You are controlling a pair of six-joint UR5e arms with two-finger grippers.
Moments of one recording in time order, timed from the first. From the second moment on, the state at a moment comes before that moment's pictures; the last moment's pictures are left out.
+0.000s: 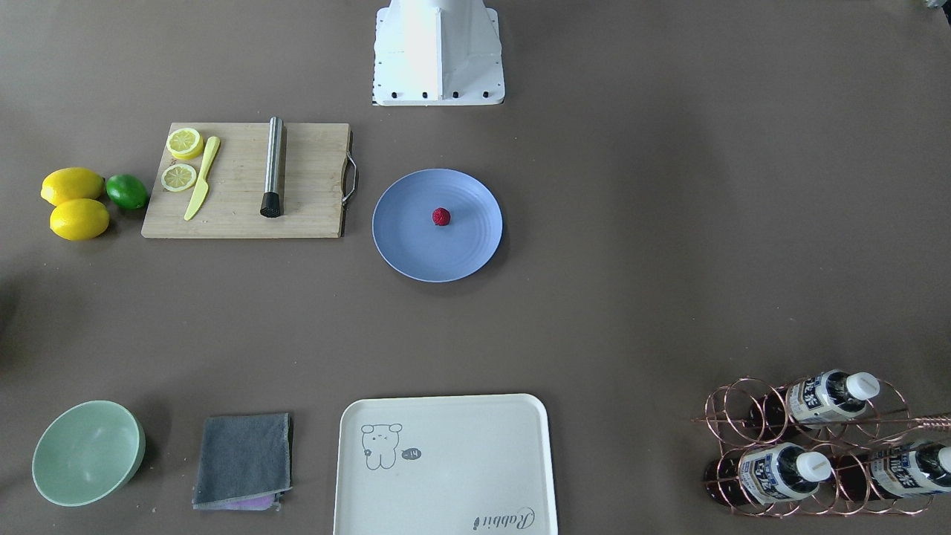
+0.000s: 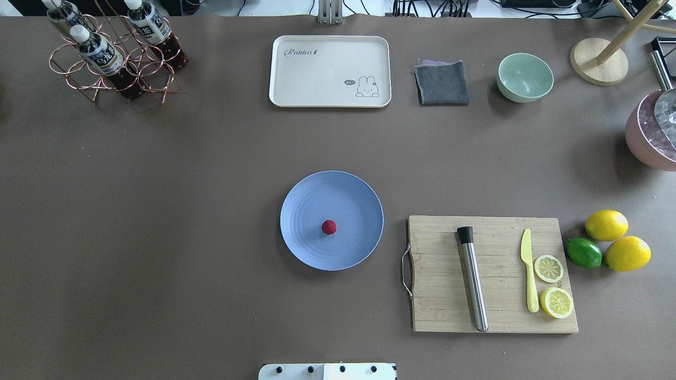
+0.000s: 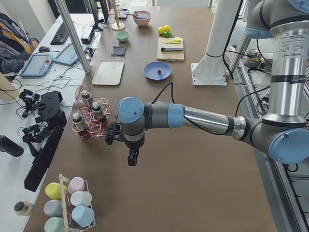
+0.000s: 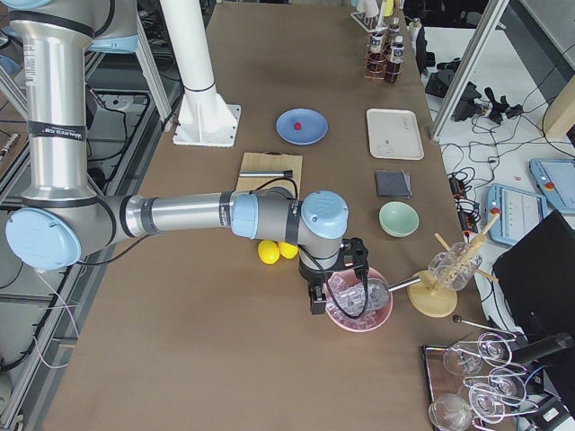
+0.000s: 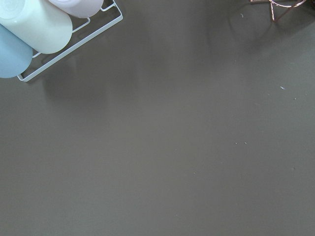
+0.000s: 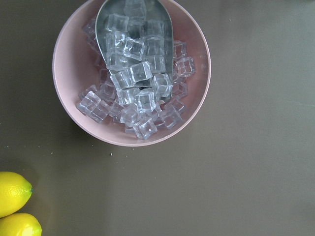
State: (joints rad) left arm -1.67 -1.54 -1.80 -1.34 -2.35 0.19; right arm 1.65 -1.62 1.75 -1.77 2.29 -0.23
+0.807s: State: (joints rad) left arm -1.67 -1.53 -1.81 -1.33 -2.35 0.19; right arm 1.63 -1.62 1.76 -1.77 2.29 -0.23
